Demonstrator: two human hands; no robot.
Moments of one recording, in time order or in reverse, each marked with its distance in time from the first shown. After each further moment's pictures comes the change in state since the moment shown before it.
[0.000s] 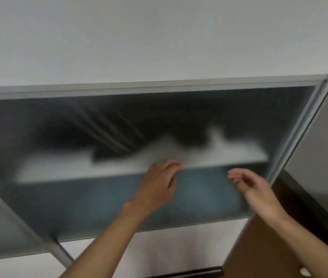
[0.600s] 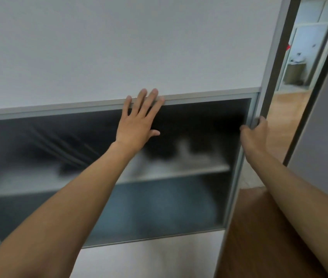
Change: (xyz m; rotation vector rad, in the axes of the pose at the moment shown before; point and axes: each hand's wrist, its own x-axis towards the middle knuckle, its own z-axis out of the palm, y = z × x) left_hand 0.178 0.075 -0.031 0.869 0.233 0.086; right_hand 0.163 -0.015 -0.161 0.139 0.471 0.094
